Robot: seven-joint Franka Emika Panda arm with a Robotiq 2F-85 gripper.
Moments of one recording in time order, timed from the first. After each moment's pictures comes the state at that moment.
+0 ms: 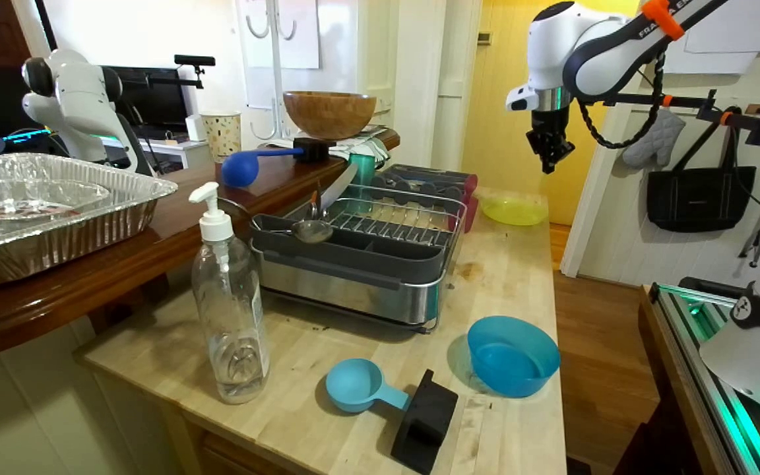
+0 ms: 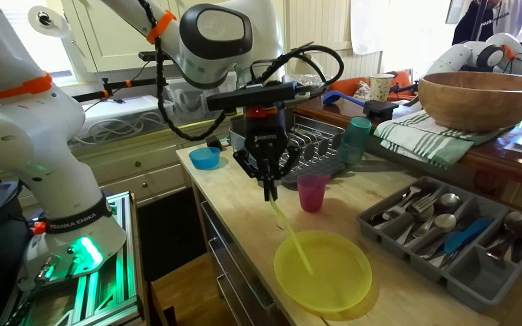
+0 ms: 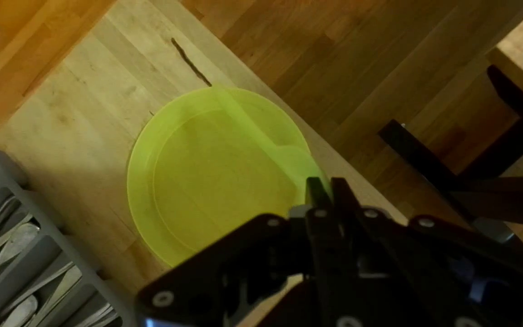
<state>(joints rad) -0.25 -0.16 -0.29 -2.44 -0.65 2.25 -0.92</state>
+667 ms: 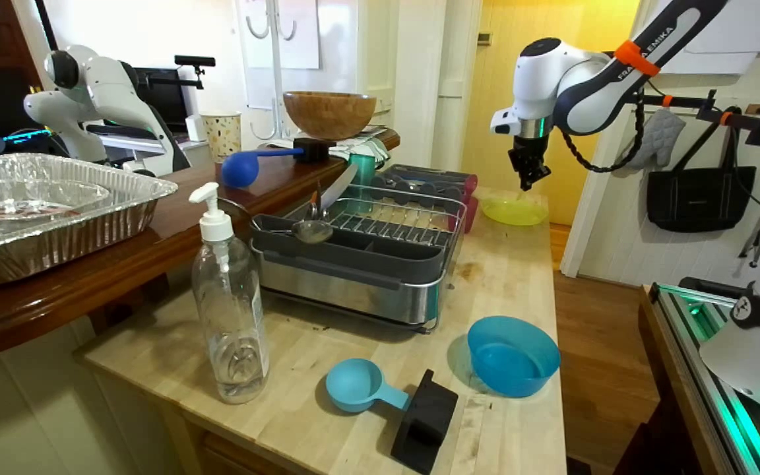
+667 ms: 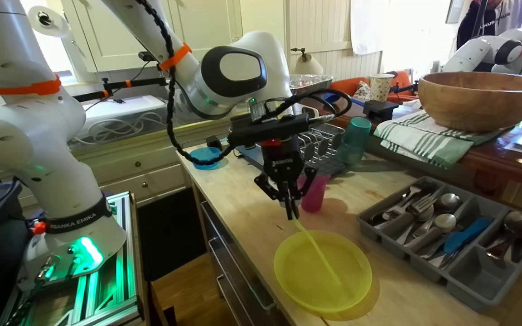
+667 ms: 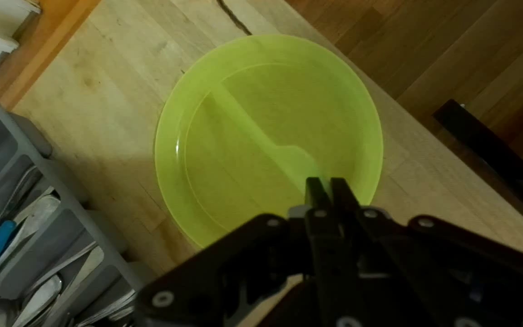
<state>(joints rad) -0.27 0.00 -0.30 -2.43 -0.76 2.50 -0.76</state>
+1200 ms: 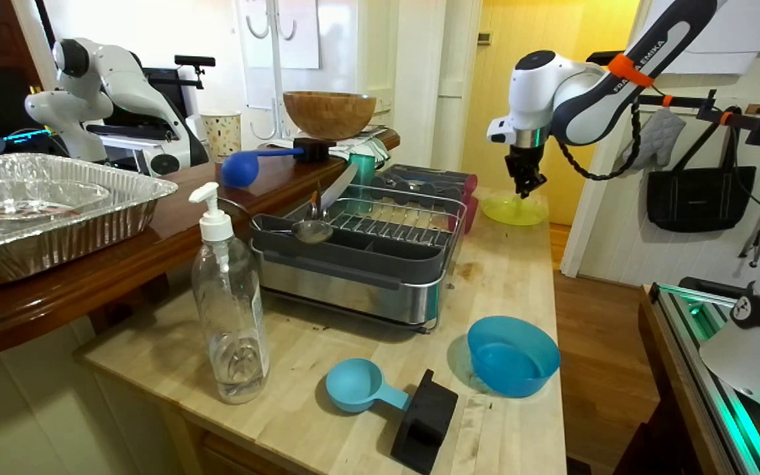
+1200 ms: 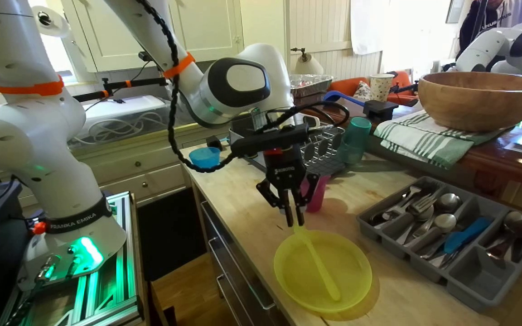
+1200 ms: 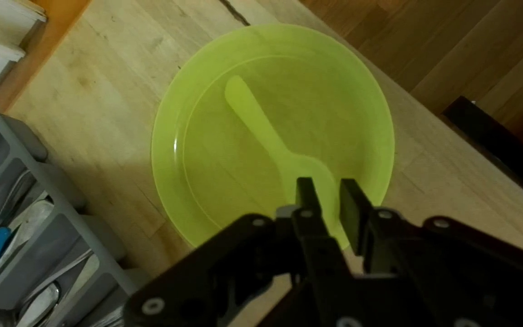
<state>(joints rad) -0.27 0.06 -0.30 -2.43 -0.81 2.54 -0.67</state>
